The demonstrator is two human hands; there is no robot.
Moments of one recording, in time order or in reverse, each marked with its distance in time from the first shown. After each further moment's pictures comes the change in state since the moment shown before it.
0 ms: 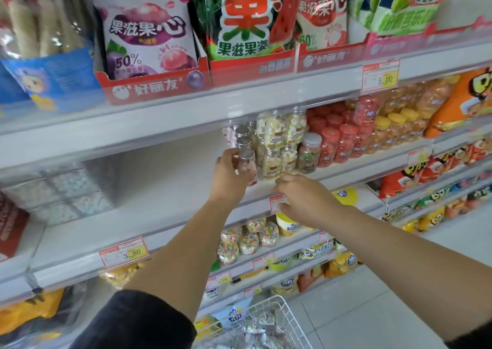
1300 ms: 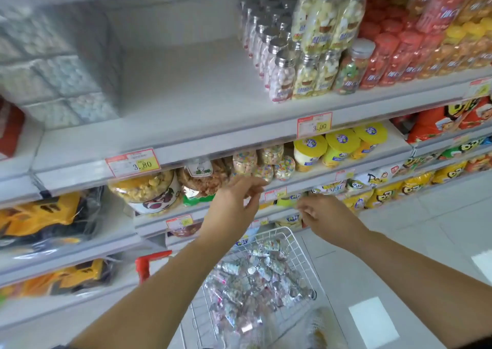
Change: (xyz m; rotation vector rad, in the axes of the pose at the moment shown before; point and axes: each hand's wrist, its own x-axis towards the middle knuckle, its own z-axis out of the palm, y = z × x) left_hand -0.164 -0.102 -0.016 0.239 -0.159 0.199; right_hand -0.091 -0.007 0.163 0.408 -0.093 0.066
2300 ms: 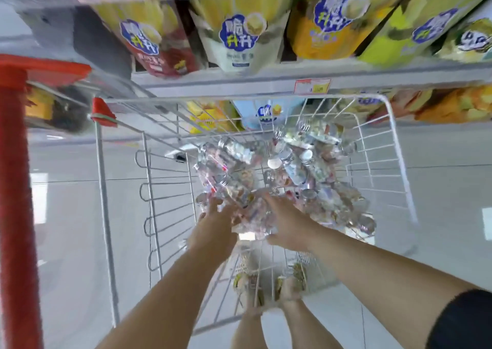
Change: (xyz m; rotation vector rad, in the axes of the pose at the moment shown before) left_hand -0.249 -0.290 0.249 0.313 -0.640 -0.944; right_hand -0.032 0.094 0.414 0.123 -0.984 0.147
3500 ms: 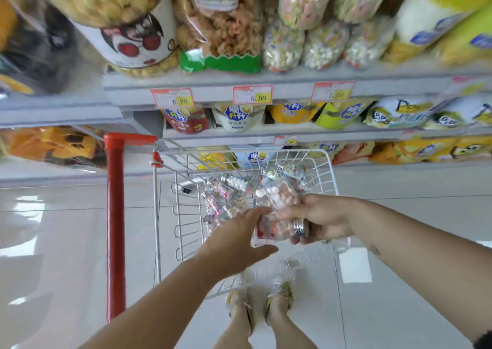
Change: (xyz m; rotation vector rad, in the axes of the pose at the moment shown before) left_hand -0.129 0.083 -0.113 -0.114 0.099 0.488; right_hand -0.178 -0.071 -0.138 0.898 -0.225 0.134
